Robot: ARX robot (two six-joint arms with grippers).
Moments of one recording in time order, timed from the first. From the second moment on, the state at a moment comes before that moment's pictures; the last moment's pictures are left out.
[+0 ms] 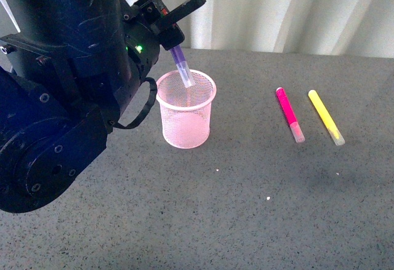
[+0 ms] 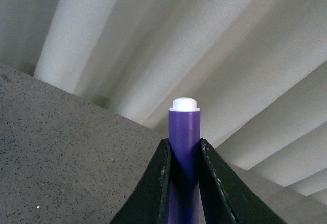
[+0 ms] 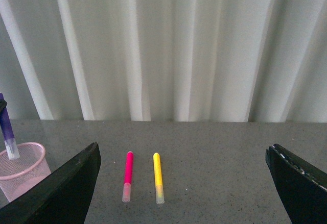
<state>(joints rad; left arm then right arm) -0.43 2.21 0.86 1.35 -0.30 -0.58 0.00 0.00 0.02 0.00 0.00 0.00</state>
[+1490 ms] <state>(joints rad) -0.21 1.31 0.40 0.66 0.20 -0.46 0.00 0.00 0.02 0.00 0.00 0.00</state>
